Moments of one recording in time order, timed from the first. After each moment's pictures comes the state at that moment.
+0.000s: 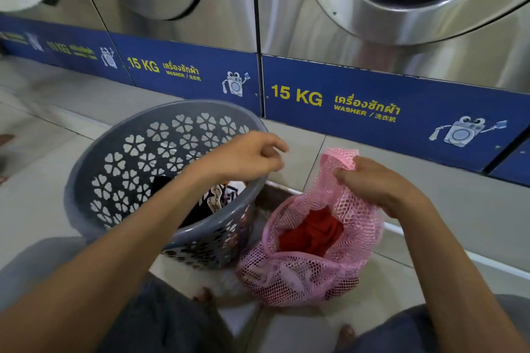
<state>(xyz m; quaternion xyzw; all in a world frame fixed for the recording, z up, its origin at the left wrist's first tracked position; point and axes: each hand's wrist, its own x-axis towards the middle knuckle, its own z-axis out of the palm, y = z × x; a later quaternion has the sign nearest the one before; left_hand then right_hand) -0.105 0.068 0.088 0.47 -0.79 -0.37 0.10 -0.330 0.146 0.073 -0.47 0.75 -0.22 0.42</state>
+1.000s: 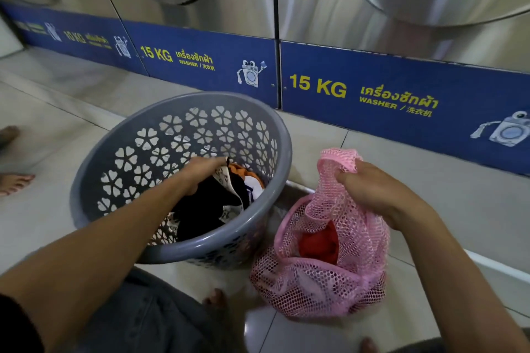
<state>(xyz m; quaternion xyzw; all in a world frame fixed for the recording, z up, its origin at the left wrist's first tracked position) -0.004 -0.017 -0.022 0.73 -0.43 -0.48 0.21 -0.297 0.122 0.063 -0.48 0.73 -0.23 0.42</state>
